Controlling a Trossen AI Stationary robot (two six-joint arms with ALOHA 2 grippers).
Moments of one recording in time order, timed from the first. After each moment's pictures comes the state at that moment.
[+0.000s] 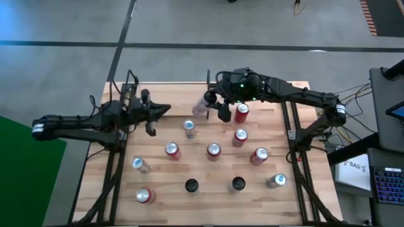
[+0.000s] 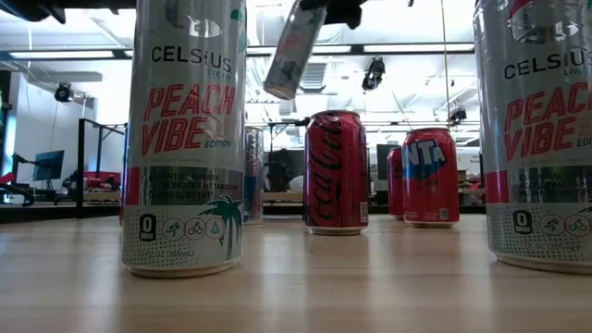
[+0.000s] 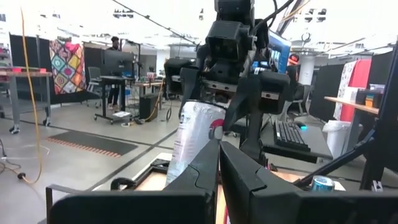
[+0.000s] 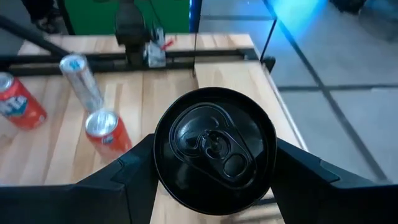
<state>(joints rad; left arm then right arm) 0.10 0.72 0.55 0.37 -0.14 -0.05 -0.22 1.54 1.63 -0.58 -0.06 -0.11</state>
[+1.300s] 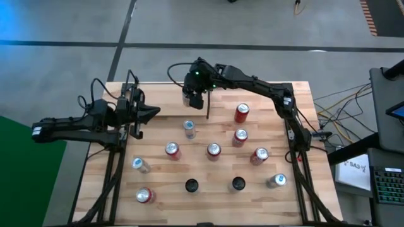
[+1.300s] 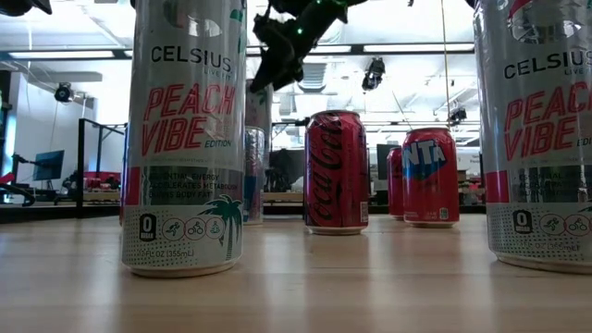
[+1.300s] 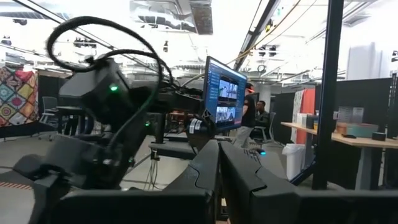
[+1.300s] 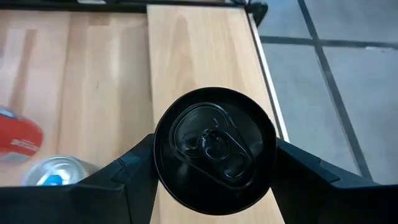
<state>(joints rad) 0.09 0.59 0.55 0.37 0.01 -0.07 -0.36 2.16 2.29 -0.88 -0.06 -0.27</state>
